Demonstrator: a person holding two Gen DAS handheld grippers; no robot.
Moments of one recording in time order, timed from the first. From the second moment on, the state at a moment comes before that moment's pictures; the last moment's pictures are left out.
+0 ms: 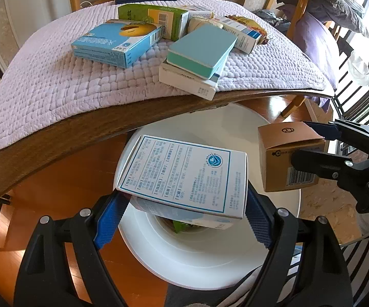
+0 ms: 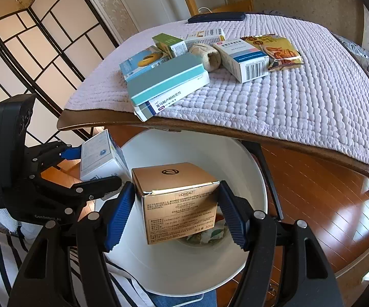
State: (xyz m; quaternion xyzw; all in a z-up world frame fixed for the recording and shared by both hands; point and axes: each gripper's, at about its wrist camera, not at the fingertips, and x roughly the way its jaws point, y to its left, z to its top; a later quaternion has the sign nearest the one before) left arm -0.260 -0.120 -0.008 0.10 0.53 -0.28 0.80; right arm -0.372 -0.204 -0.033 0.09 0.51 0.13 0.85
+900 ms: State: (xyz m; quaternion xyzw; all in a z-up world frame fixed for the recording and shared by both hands) left arm -0.258 -0.126 -0.036 0.12 0.54 -0.26 0.79; right arm -0.363 -0.208 -0.045 0.09 0.53 0.11 0.84
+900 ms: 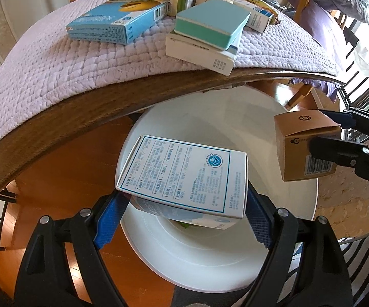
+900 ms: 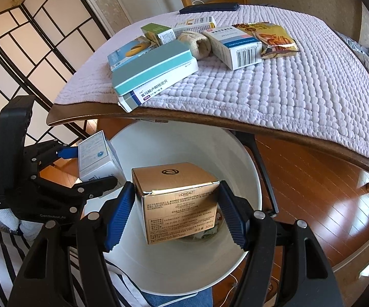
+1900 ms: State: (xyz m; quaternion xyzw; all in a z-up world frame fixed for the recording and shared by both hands) left arm -0.252 -0.133 -0.038 0.12 0.54 -0.28 0.79; right arm -0.354 -0.211 -0.050 0.10 0.53 0.11 0.84
